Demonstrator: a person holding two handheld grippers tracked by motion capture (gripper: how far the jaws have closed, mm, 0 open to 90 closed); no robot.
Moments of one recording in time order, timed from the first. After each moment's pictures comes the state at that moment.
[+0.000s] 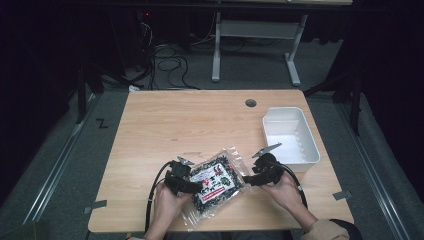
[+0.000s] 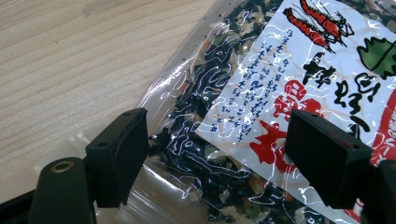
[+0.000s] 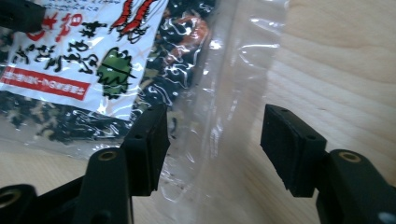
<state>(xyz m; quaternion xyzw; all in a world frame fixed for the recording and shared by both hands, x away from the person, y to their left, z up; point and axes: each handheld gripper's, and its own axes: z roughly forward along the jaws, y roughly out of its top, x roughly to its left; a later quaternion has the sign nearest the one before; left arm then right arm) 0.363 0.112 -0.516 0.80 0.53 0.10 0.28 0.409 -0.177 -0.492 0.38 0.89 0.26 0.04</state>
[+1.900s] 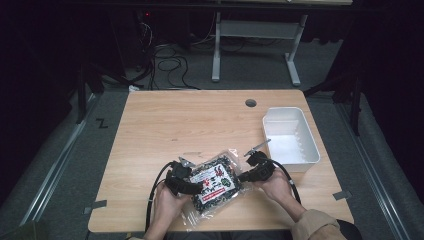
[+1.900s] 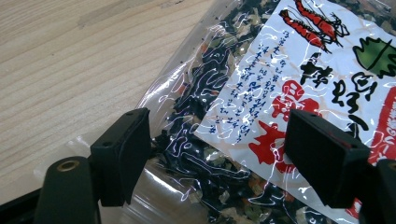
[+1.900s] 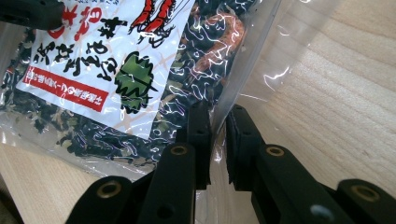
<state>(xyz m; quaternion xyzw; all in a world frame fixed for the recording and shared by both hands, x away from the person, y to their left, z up) 0.360 0.112 -0.517 0.81 0.50 0.11 0.29 0.426 -0.160 -0.505 0.37 0.90 0.24 -0.05</state>
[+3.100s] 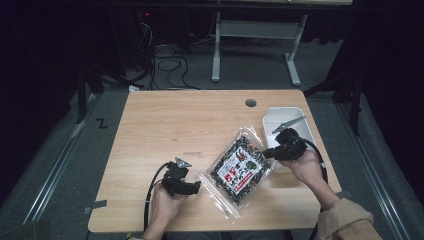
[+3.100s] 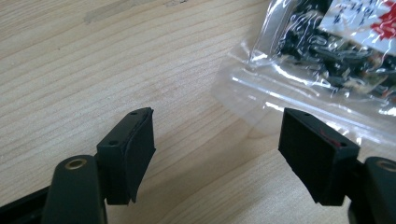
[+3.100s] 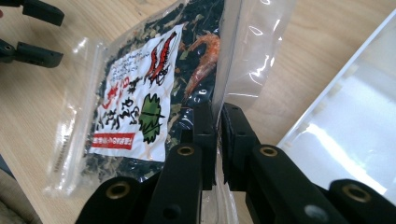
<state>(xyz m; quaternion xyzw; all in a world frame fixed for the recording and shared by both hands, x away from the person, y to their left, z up) 0.358 0.121 -0.518 0.80 0.50 0.11 0.30 0.440 -0.219 -0.412 0.37 0.89 0.27 0.05</state>
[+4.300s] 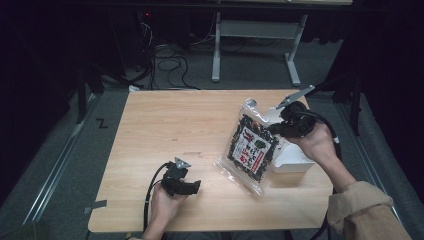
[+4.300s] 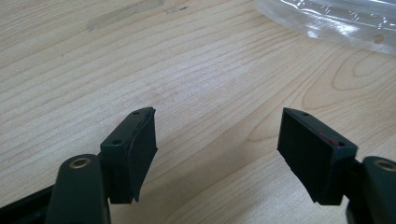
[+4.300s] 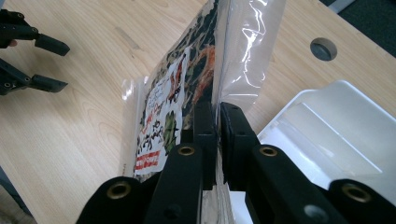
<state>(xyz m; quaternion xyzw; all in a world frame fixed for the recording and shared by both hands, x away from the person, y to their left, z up) 0.357 0.123 -0.517 0.80 0.50 0.11 0.31 0.448 -0.207 -0.320 0.31 0.91 0.26 0.13</state>
